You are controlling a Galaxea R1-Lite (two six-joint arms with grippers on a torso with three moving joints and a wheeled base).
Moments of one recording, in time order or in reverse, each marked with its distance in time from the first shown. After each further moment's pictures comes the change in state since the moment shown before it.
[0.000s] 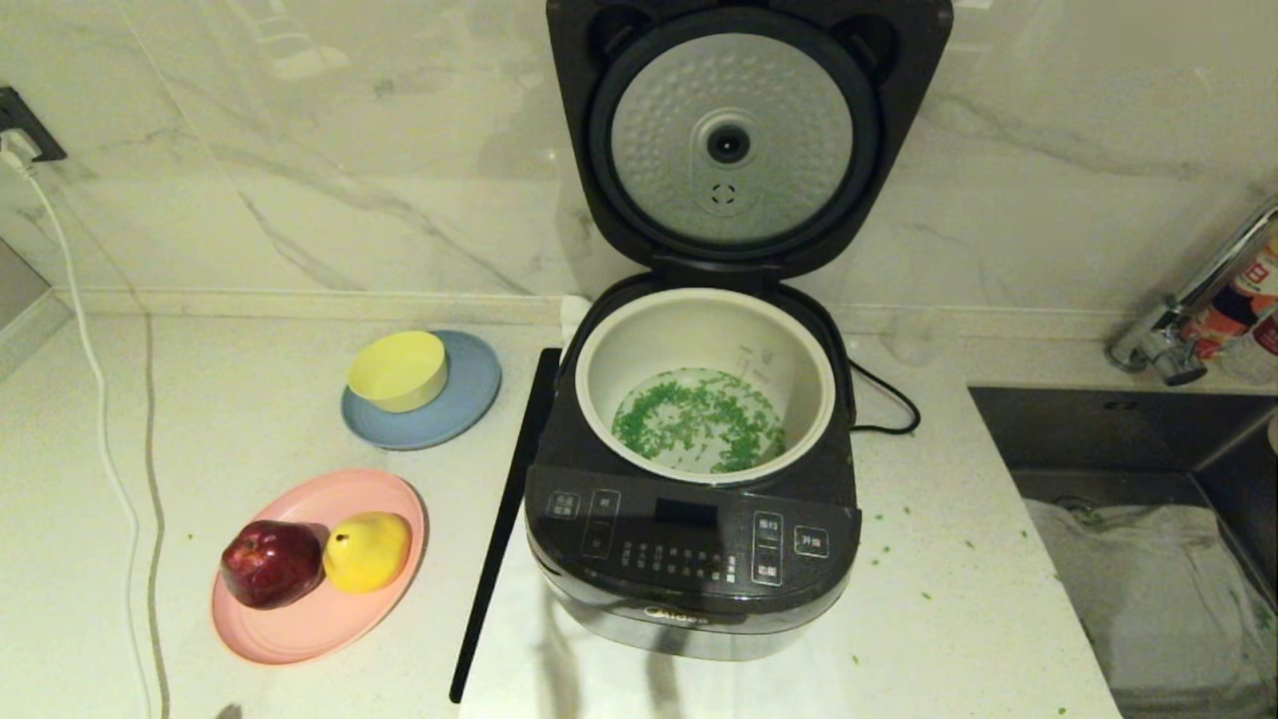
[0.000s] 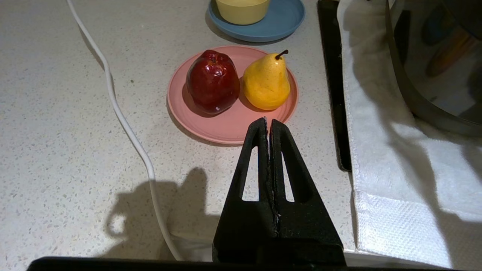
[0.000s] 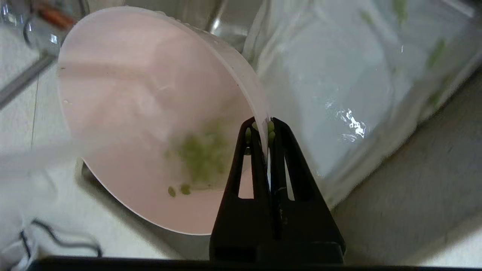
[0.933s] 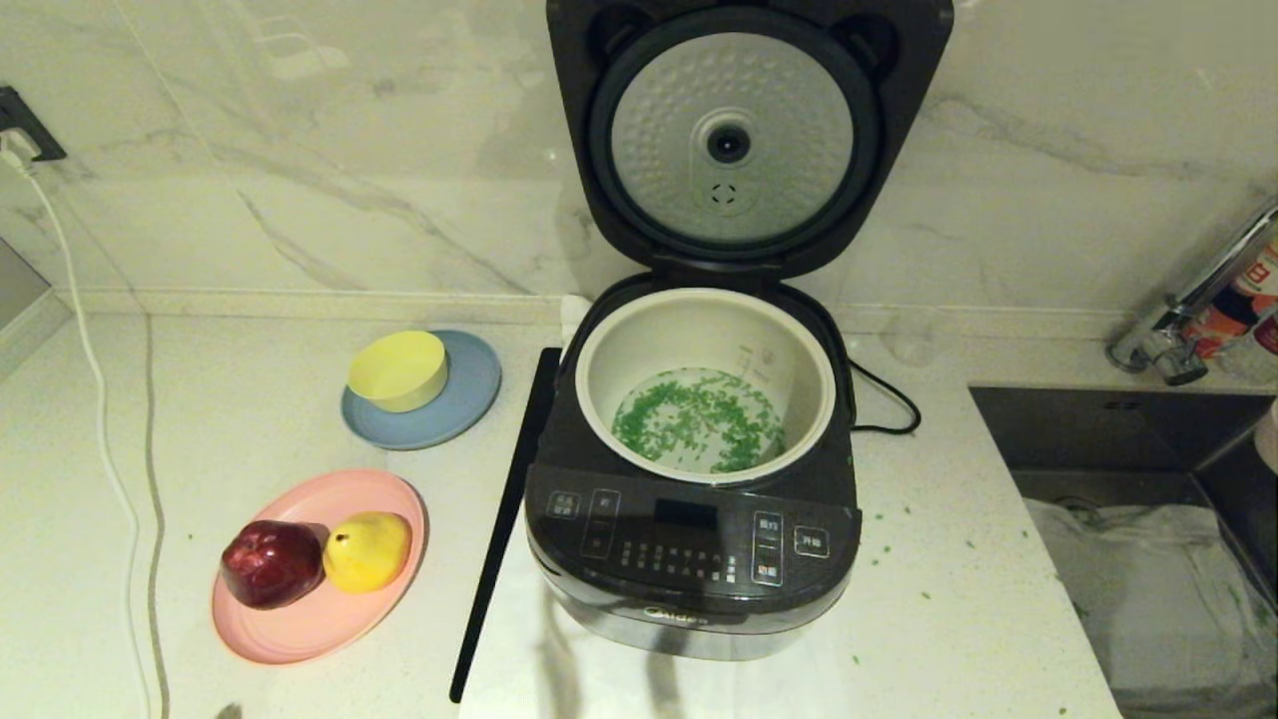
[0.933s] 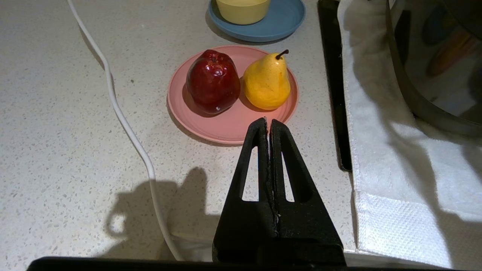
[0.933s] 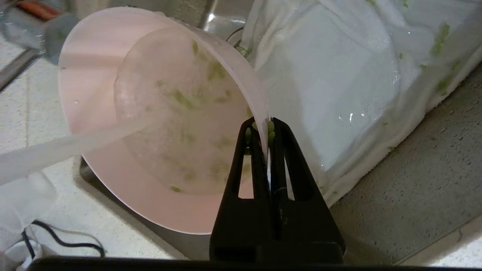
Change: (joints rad) left arm 0.000 0.000 0.000 0.001 0.000 -0.001; right arm 0.012 0.004 0.007 0.024 -0.003 0.022
